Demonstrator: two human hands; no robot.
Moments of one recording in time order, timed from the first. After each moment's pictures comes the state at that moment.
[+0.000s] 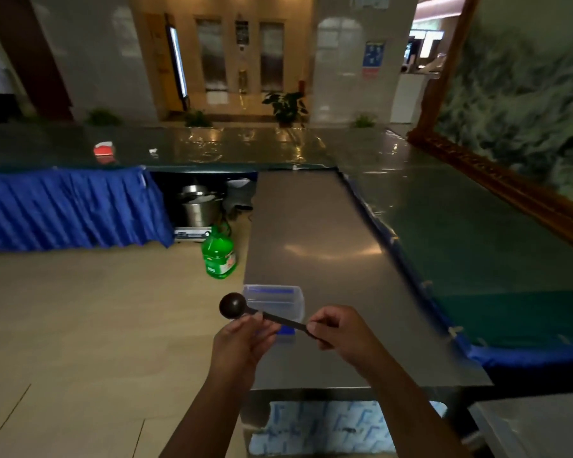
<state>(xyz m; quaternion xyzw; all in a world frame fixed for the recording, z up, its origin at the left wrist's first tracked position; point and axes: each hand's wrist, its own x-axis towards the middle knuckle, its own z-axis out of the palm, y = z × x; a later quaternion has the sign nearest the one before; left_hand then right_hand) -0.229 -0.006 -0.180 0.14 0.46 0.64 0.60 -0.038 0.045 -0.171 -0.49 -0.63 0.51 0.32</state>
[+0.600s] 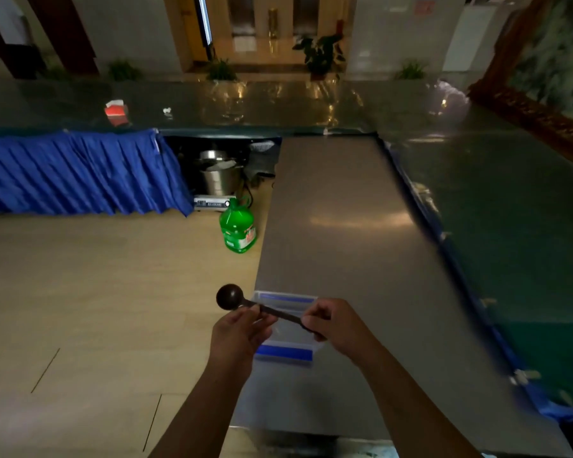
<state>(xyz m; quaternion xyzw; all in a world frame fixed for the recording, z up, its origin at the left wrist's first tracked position) -0.271 0.142 -0.227 0.09 0.54 0.63 0.55 -0.091 0.219 -0.230 -0.50 -0.65 0.52 0.23</state>
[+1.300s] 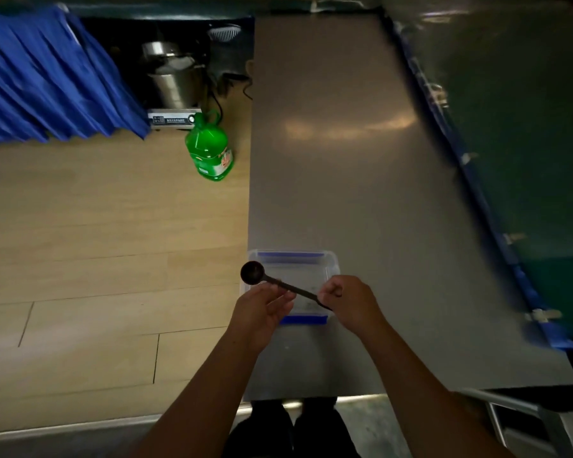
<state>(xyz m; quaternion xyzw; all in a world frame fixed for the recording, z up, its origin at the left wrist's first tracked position) -0.301 0.210 -0.338 -0.03 0.54 0.48 0.69 -0.124 0.254 -0.317 -0.68 -0.60 0.42 0.07</state>
